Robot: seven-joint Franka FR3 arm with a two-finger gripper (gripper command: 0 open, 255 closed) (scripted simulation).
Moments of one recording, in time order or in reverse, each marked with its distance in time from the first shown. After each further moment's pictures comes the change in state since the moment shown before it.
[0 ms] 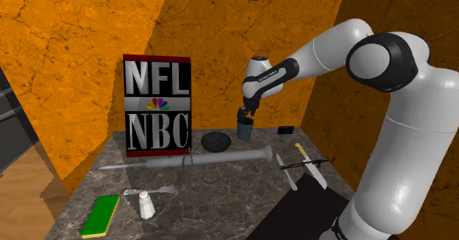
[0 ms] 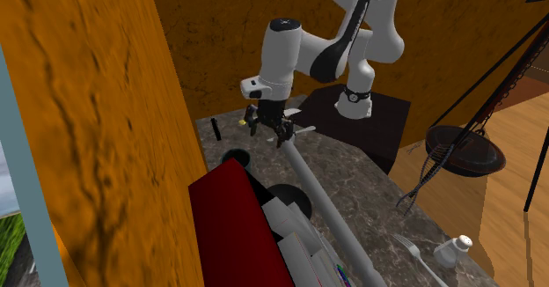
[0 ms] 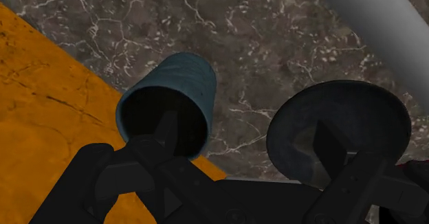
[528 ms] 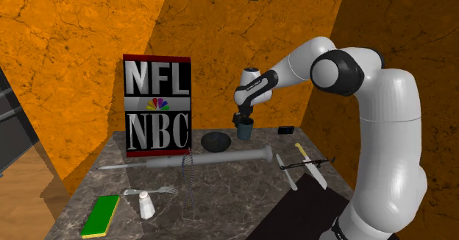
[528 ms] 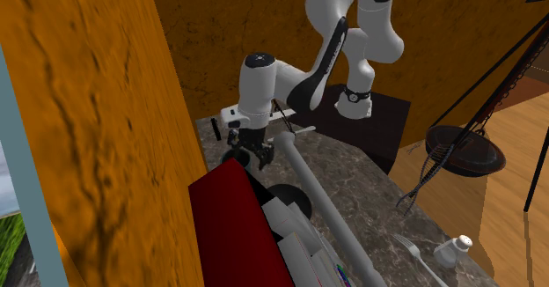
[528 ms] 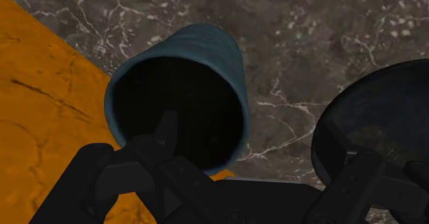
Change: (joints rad) arm -0.040 0.270 0.005 0.207 0.044 0.060 -0.065
